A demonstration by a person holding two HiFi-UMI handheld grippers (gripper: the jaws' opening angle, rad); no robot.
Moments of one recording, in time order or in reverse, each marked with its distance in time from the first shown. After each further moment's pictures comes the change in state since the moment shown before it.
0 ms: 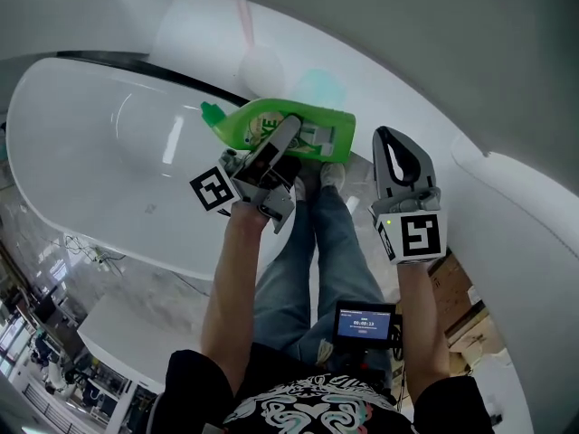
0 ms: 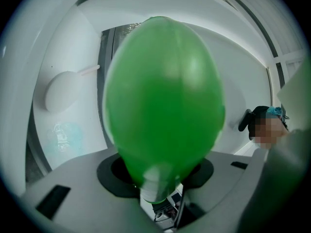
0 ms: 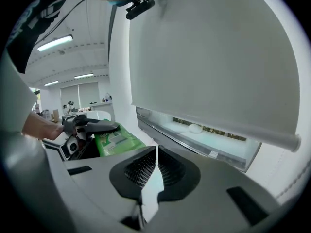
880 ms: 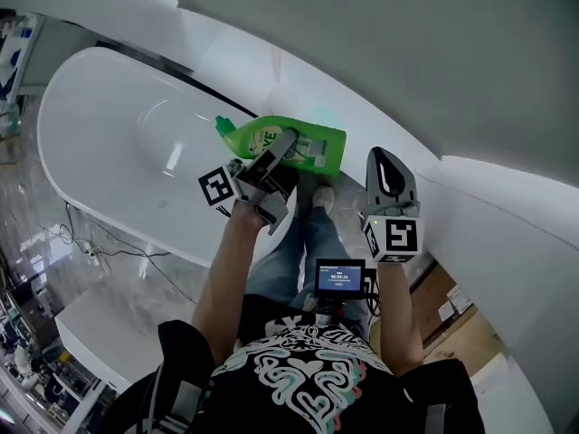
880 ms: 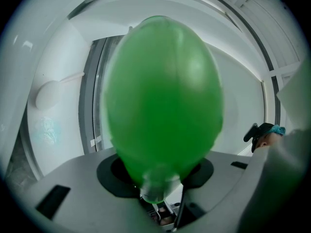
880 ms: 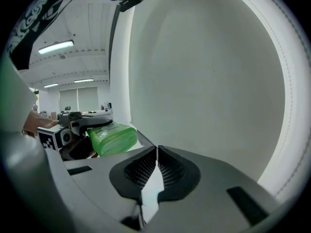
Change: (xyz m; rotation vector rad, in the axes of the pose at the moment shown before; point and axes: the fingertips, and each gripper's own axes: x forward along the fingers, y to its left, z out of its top) left arm 0.000 -0.004 0.001 -0.101 -0.079 -0.052; right arm -0.001 -0.021 -0.019 0.038 -0.037 -0.039
